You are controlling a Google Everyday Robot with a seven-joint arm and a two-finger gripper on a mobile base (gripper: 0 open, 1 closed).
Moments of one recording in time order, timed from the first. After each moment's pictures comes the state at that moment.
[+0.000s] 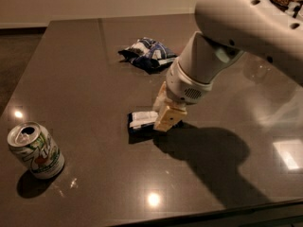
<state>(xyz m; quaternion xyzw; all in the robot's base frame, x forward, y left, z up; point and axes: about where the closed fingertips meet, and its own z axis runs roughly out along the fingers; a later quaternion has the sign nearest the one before) 0.465 -0.032 0.859 -0.70 0.68 0.13 0.16</state>
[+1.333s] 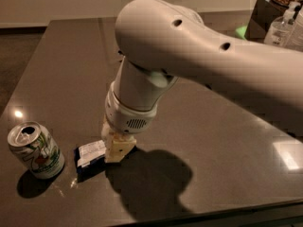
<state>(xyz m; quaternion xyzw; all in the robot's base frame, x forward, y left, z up) 0.390 0.082 0.855 -0.78 0.58 0.14 0.16</state>
